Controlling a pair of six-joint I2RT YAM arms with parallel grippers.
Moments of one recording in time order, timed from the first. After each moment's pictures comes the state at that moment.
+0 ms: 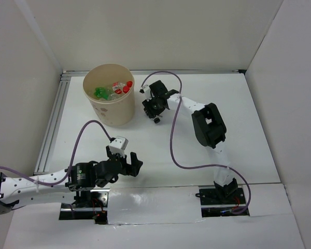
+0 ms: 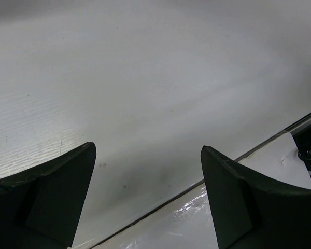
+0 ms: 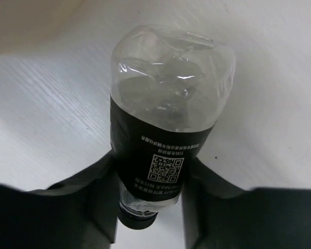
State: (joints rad) left arm -1.29 0.69 0.51 -0.39 -0.63 -0.75; right arm 0.57 2.24 1.76 -0.48 -0.15 -0.15
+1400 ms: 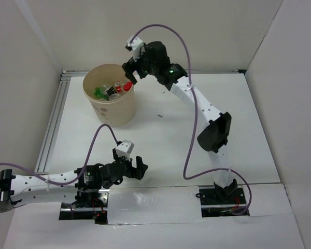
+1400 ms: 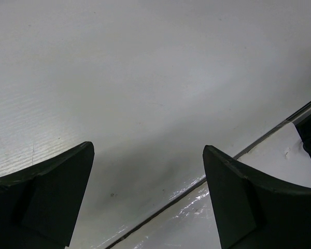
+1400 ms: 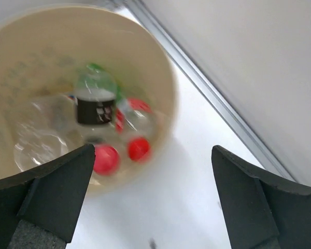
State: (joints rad) left arm -1.29 0.77 0.39 -0.16 -0.57 -0.72; right arm 0.66 2.19 2.40 -0.50 -0.22 -0.25
